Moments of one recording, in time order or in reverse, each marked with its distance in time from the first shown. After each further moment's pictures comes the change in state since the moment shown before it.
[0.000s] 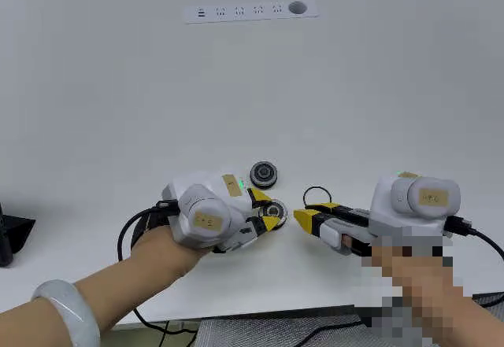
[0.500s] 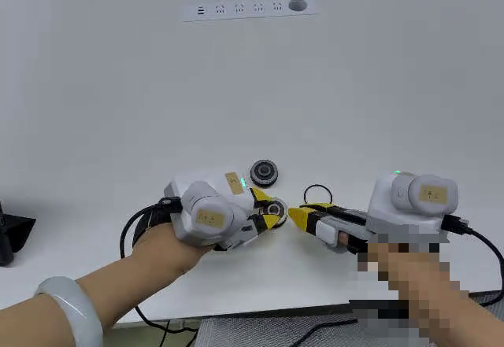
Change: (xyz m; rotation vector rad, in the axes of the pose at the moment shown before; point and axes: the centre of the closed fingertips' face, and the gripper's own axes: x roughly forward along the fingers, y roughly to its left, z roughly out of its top) left arm 0.001 0.000 -0.002 -0.005 0.012 -0.006; right arm 0.006 0.004 0.000 0.096 -0.015 0.035
